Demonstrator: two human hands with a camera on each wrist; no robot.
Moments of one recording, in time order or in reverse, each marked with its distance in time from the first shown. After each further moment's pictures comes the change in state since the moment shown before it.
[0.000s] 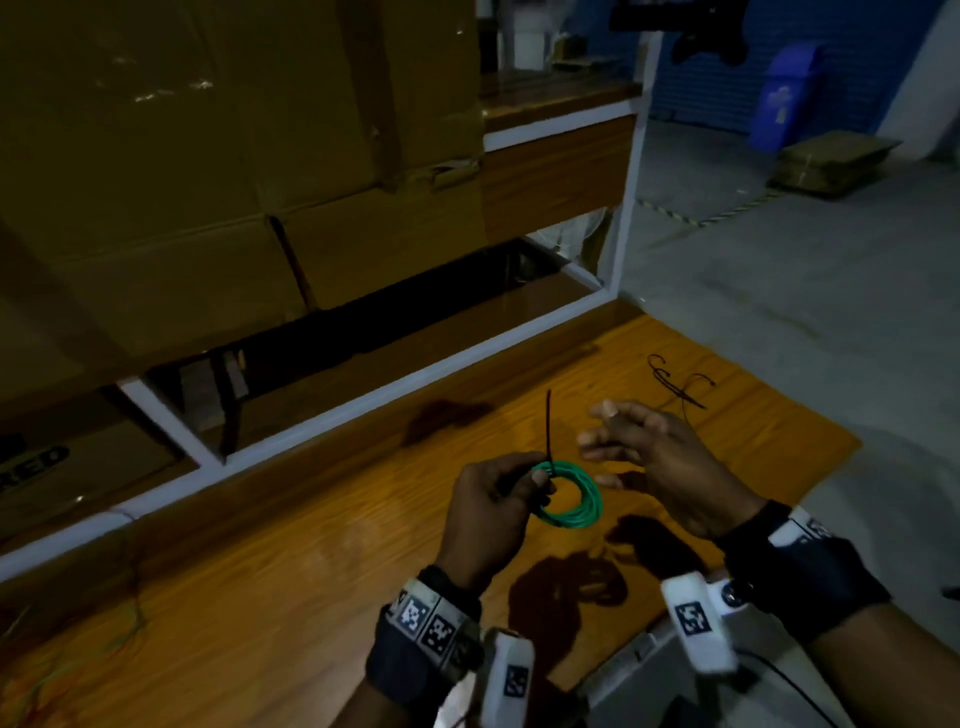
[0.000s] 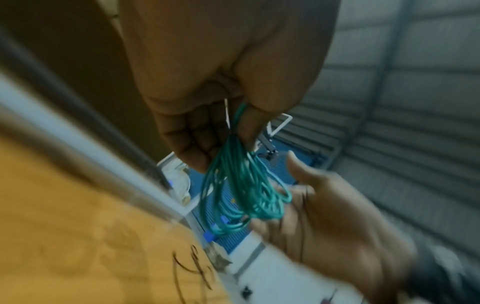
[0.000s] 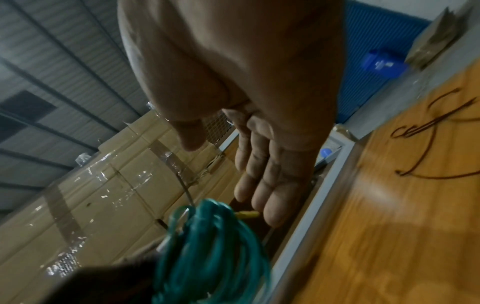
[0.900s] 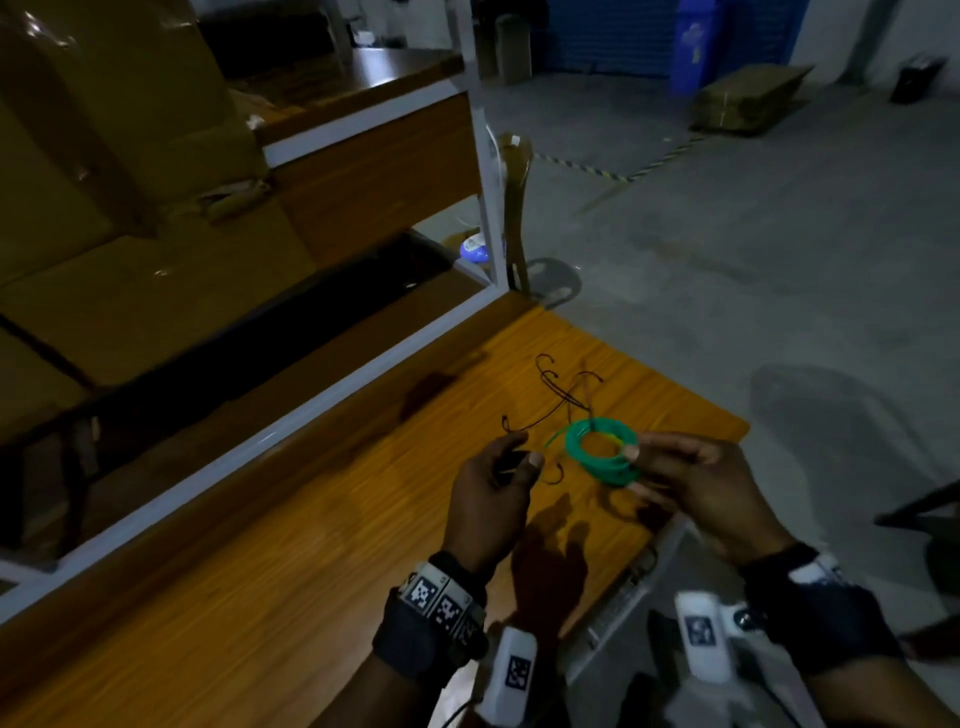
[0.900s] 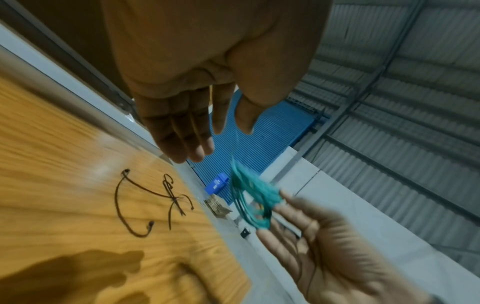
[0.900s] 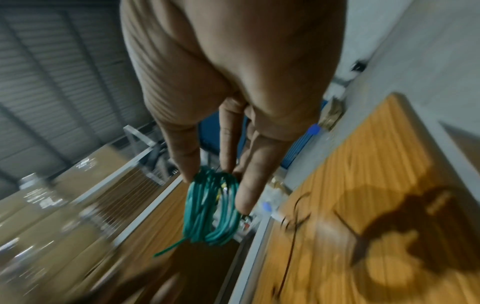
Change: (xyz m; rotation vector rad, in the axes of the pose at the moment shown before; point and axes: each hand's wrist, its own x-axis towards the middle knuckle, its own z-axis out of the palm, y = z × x) left_hand 0.106 -0.004 0.183 0.084 -0.103 -0.137; right_hand 0.038 0.075 -0.222 0.248 0.403 0.034
